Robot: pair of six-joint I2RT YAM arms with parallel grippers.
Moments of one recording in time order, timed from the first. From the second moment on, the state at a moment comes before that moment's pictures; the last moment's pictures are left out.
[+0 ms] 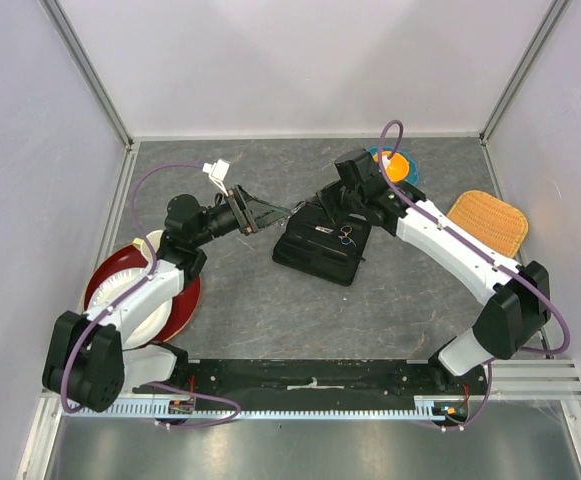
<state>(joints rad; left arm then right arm) -0.36 1.23 0.68 0.63 0.73 -1.02 0.64 1.55 1.42 -0.59 0.09 1.59</state>
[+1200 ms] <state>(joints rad) -0.47 1.16 0.69 0.29 0.43 -0.52 0.64 1.54 1.35 -0.54 -0.05 1.67</state>
